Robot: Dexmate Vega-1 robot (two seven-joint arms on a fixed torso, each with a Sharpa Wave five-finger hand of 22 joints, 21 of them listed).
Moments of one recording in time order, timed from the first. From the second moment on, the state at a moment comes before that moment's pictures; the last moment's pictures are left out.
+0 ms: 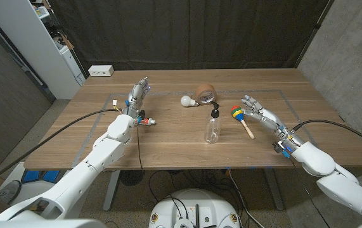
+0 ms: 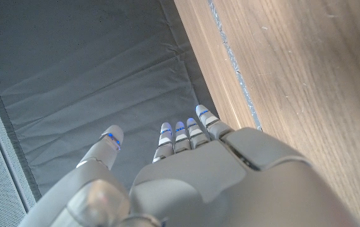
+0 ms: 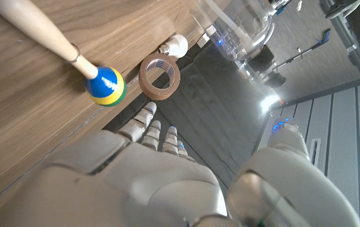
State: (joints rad) left arm 0.92 0.53 0.38 -1.51 -0.46 -0.21 0.26; left_hand 0.09 0.10 0.71 -0.03 0.18 0.09 0.03 0.19 0.17 0.05 -0.01 0.20 0.17 0.02 -0.02 0.18 0.17 0.13 -0.04 0.20 0.17; right arm -1.25 -0.84 -0.26 -1.52 0.28 0.73 0.10; right_hand 0.42 -0.07 0.22 -0.16 0.27 -0.17 0.04 0.18 0.19 -0.03 0.02 0.18 0.20 -0.05 0.03 0.19 0.21 0.16 0.00 0.18 0.17
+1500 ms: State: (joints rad) left arm 0.93 0.52 0.37 -1.49 -0.48 -0.27 0.22; left_hand 0.08 0.10 0.73 -0.01 0.18 0.13 0.03 0.19 0.17 0.08 -0.01 0.21 0.17 0.06 -0.03 0.18 0.17 0.16 -0.04 0.20 0.17; right arm -1.17 -0.81 -0.38 -1.51 0.08 0.73 0.06; right_hand 0.63 -0.06 0.30 -0.18 0.21 -0.17 0.04 0.21 0.20 -0.02 0.02 0.20 0.23 -0.06 0.04 0.21 0.22 0.09 0.03 0.17 0.17
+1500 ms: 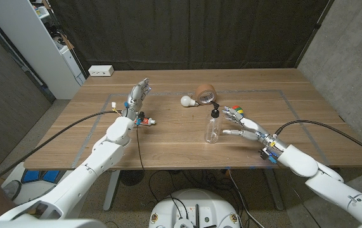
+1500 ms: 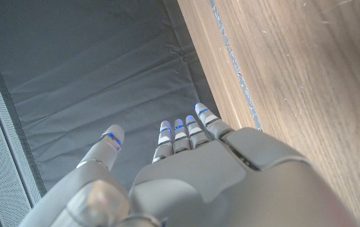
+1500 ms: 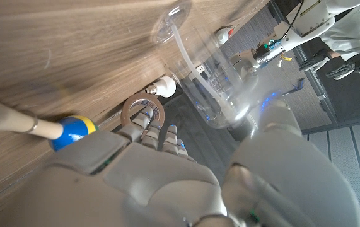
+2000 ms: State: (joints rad) left arm 0.91 0.52 0.36 -1.43 -0.50 -0.30 0.19; left_hand 0.07 0.10 0.73 0.00 0.18 0.15 0.04 0.19 0.17 0.11 -0.01 0.21 0.18 0.09 -0.02 0.19 0.17 0.18 -0.04 0.20 0.17; right arm -1.12 -0.78 -0.44 -1.49 0.03 0.71 0.05; right_hand 0.63 -0.06 0.30 -0.17 0.19 -0.17 0.04 0.22 0.21 -0.05 0.05 0.20 0.24 -0.09 0.08 0.21 0.23 0.06 0.04 0.17 0.17
